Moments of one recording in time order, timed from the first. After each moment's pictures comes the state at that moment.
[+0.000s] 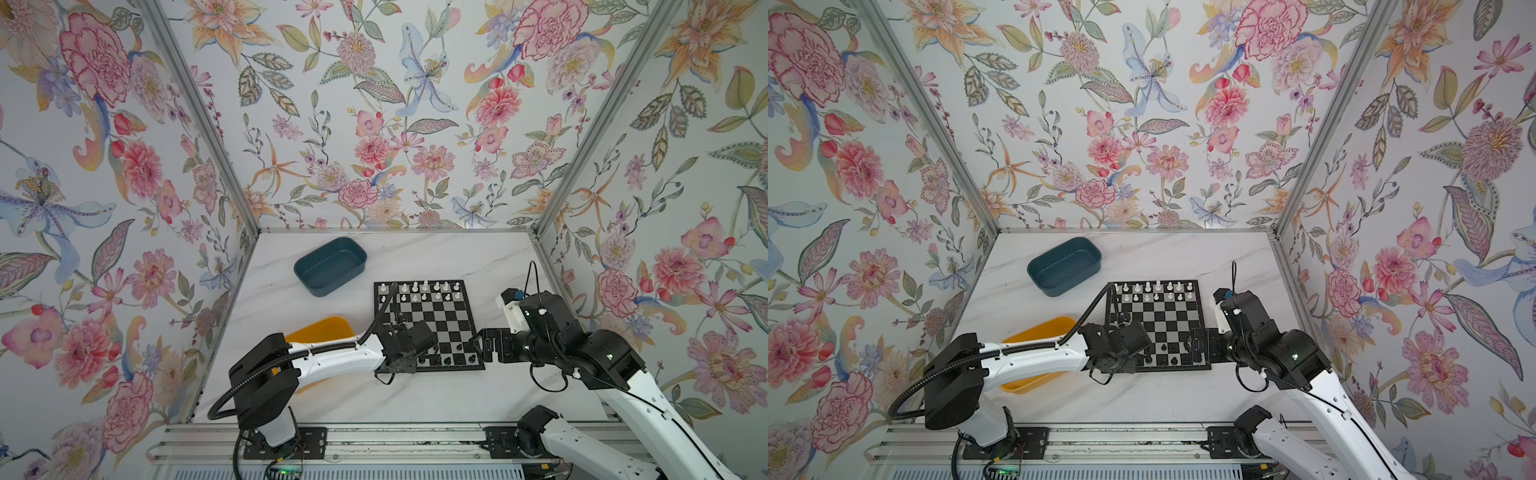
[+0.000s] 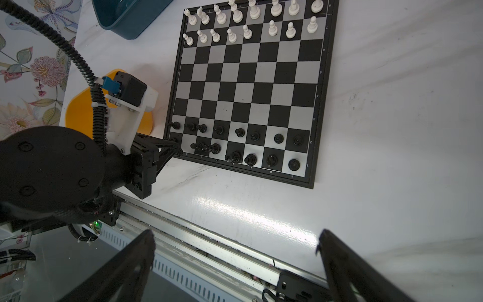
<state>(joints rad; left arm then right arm) -1.10 1.66 1.12 -0.75 -0.24 -0.91 0.59 0.83 1.12 -1.21 -0.10 0.49</state>
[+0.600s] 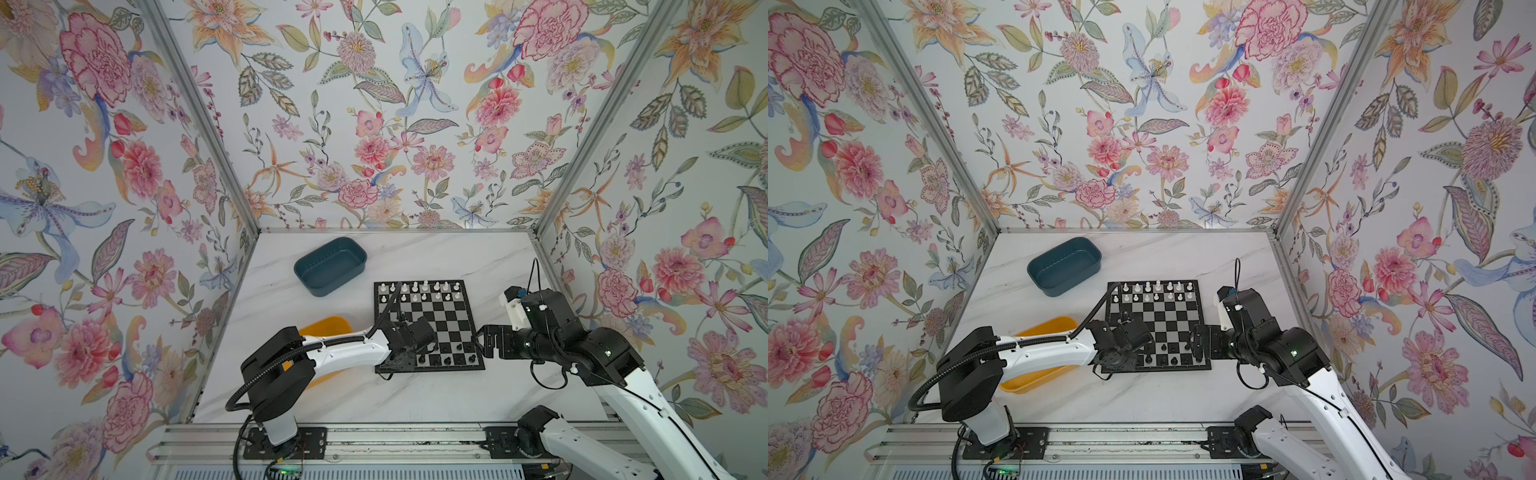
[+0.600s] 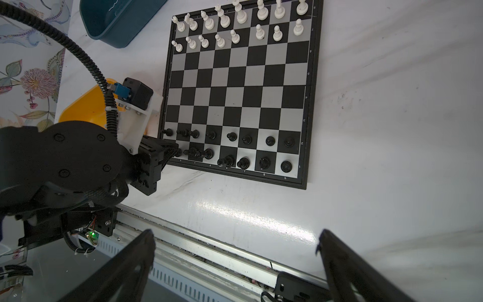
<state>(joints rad) -1.07 1.74 1.14 -0.73 -0.23 -0.82 0.54 0.84 1.12 -1.21 -0.10 0.48</state>
